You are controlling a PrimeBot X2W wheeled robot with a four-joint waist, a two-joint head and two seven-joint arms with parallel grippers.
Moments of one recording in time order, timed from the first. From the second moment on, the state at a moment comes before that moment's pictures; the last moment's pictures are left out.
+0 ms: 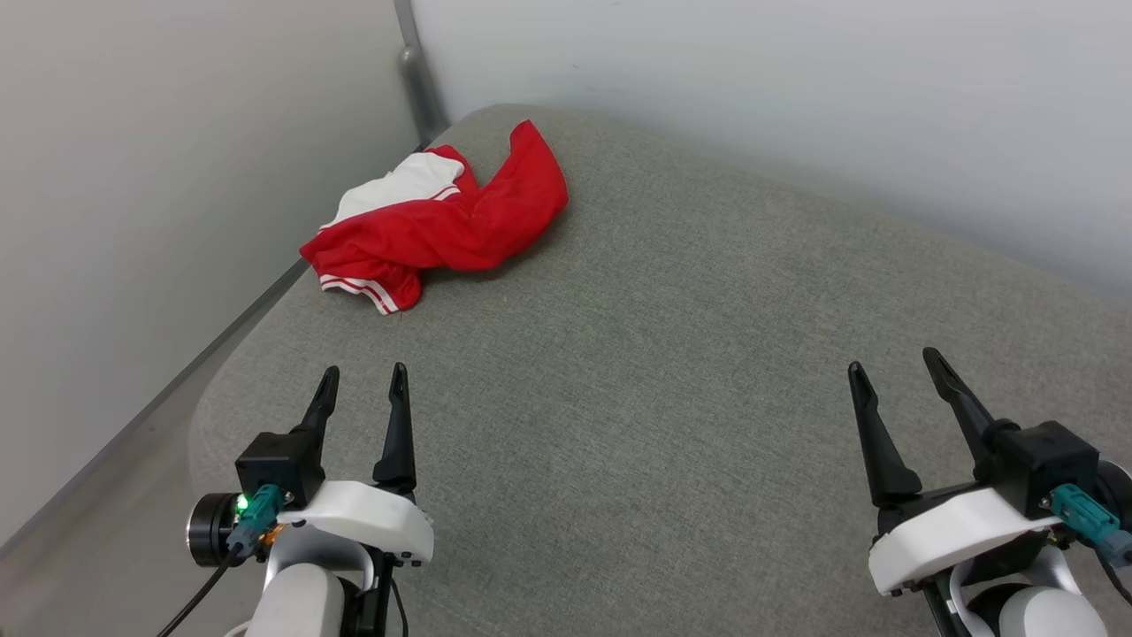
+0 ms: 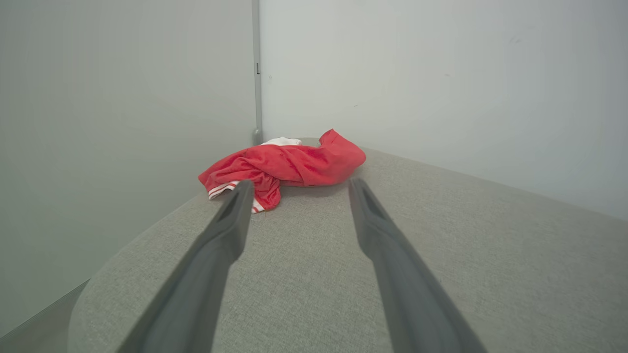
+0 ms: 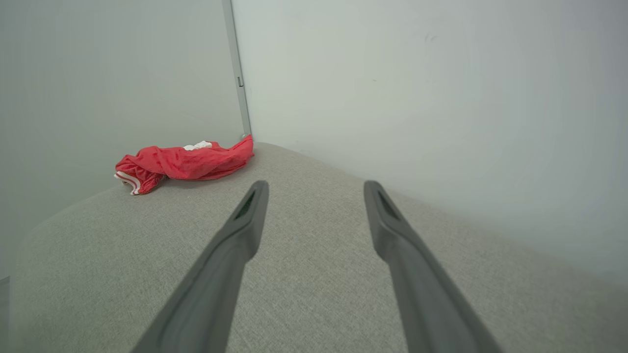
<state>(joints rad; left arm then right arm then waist) -0.21 0.05 -0.06 0.34 -0.20 -0.04 -0.26 -0.05 -0.06 0.02 -0.06 0.05 0.13 -0.01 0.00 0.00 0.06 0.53</state>
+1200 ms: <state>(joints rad) -1.07 0.46 0.07 0.77 -0.26 -0.11 0.34 -0.27 -0.14 0.03 -0.23 0.04 0.13 0.05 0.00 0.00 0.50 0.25</state>
